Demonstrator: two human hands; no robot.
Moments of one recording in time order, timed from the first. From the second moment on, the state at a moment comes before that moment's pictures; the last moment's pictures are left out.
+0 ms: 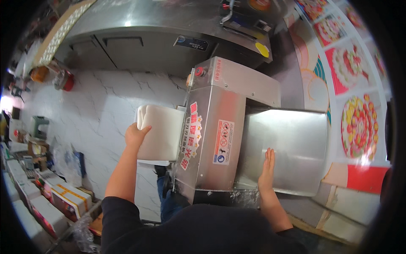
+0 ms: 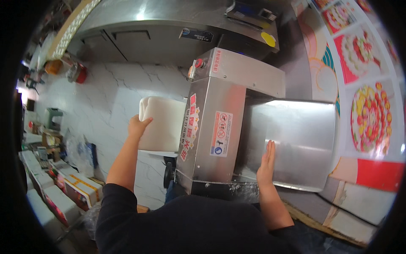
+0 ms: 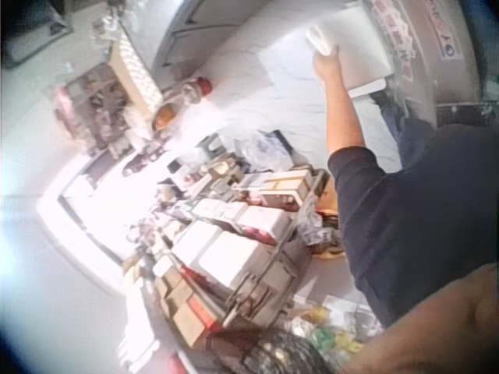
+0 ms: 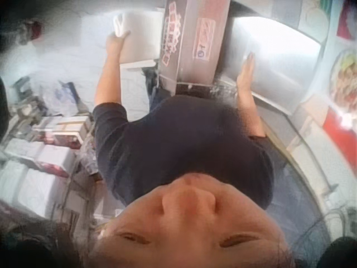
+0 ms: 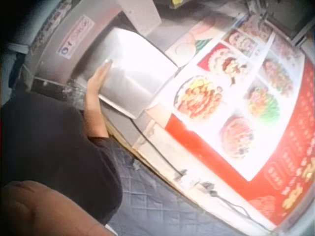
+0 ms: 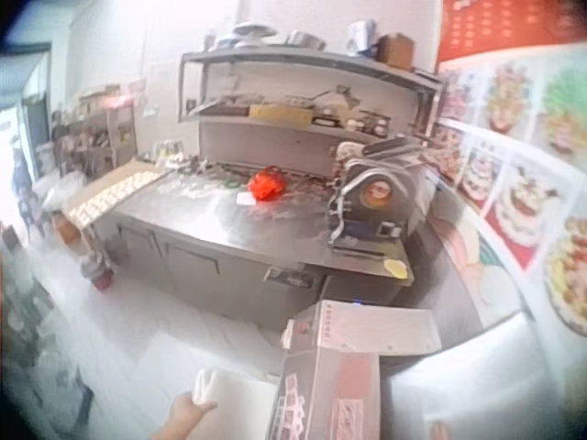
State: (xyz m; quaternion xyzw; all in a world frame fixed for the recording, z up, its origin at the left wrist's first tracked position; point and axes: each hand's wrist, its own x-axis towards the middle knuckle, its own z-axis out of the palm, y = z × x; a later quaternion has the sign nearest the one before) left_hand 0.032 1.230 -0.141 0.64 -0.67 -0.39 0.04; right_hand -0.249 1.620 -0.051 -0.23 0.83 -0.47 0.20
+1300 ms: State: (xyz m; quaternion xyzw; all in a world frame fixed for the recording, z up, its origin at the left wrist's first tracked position) left_hand -0.058 1.359 -0.065 0.41 -0.49 -0.76 0.10; right_hand -0.239 1.498 0.035 -0.45 0.80 -0.40 0.00
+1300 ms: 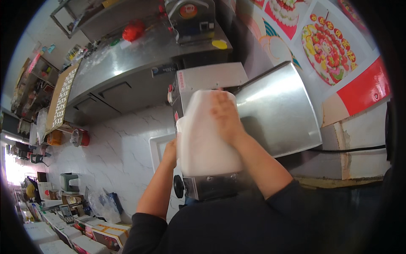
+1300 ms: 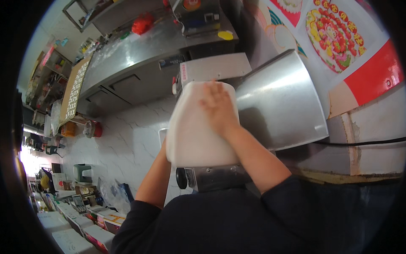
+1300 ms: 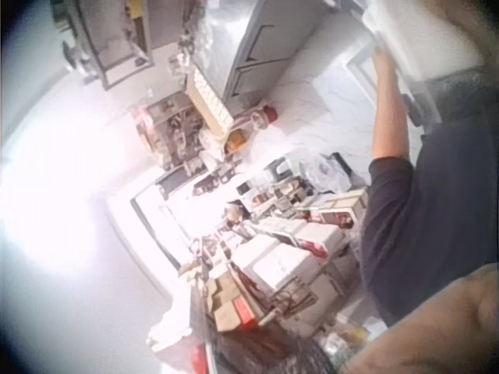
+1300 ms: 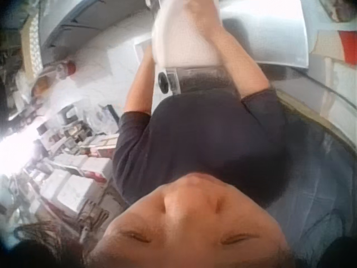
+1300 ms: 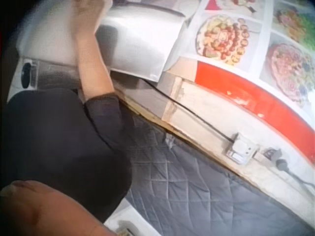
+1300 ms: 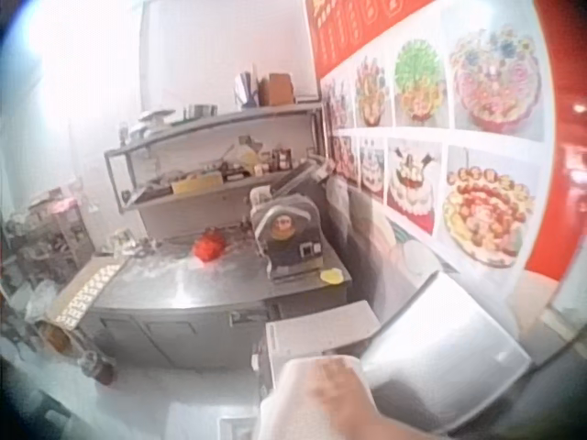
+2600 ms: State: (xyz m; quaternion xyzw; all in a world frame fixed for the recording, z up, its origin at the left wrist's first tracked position) left_hand -0.089 1.289 -0.110 0.51 -0.49 -0.61 0.35; right_hand -0.304 1.580 -0.046 -0.32 0.92 -0.20 0.06
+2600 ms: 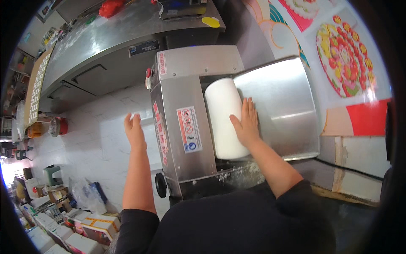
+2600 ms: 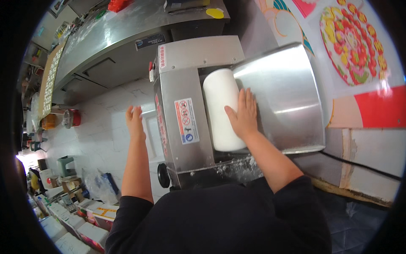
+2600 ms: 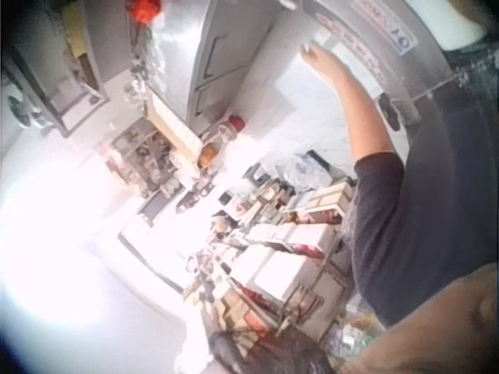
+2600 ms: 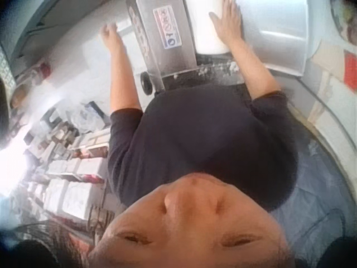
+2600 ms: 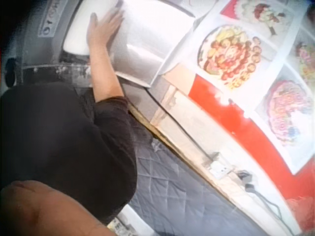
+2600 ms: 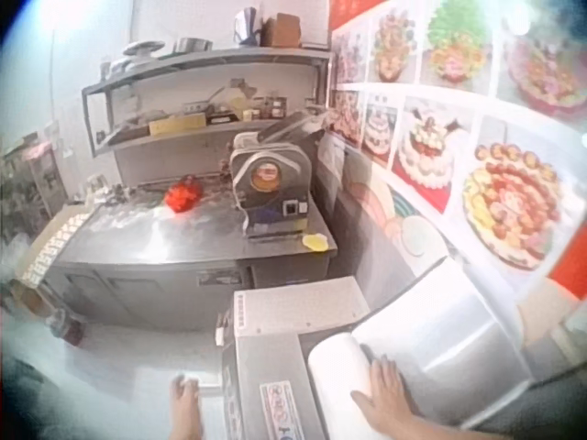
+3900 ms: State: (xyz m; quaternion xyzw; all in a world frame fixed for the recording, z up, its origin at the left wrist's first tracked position) left_hand -0.020 1.252 -0.258 0.64 -0.67 -0.37 -0.04; right_hand -0.234 1.456 -0.063 -0.62 0.77 -0.13 0.11
